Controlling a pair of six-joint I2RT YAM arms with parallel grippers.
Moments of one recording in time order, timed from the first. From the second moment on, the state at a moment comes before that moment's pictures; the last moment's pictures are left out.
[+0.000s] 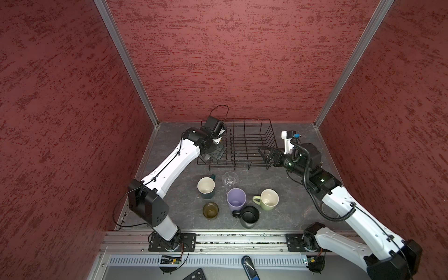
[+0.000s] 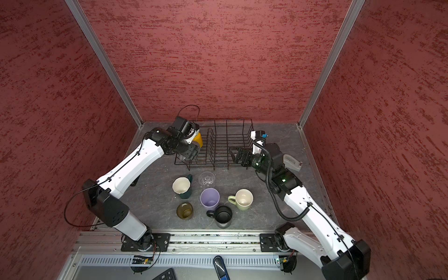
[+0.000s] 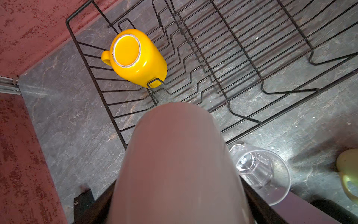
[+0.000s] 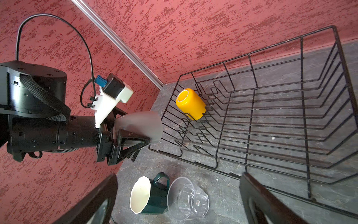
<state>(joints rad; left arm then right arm) -0.53 1.63 1.68 -1.11 -0.18 0.06 0.47 1.00 0.91 -0.17 -0.24 0.62</state>
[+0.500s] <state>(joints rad) -0.48 1.85 1.86 -1.18 -0.20 0.11 0.47 0.95 0.90 -0.18 -0.24 0.60</state>
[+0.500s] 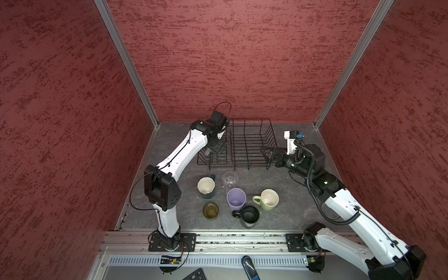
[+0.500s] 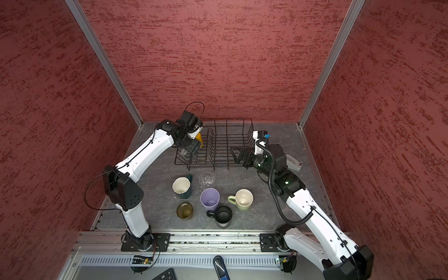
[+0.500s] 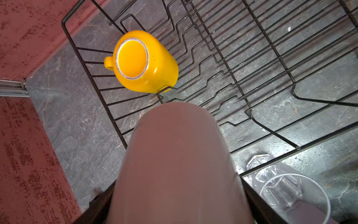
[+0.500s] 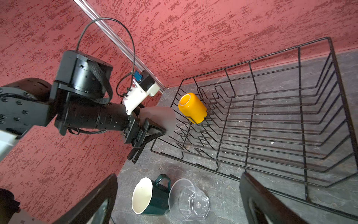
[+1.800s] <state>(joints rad) -0.39 2.10 2.01 -1.27 -0.09 0.11 0.45 0.98 0.85 -0.18 -0.24 0.60</state>
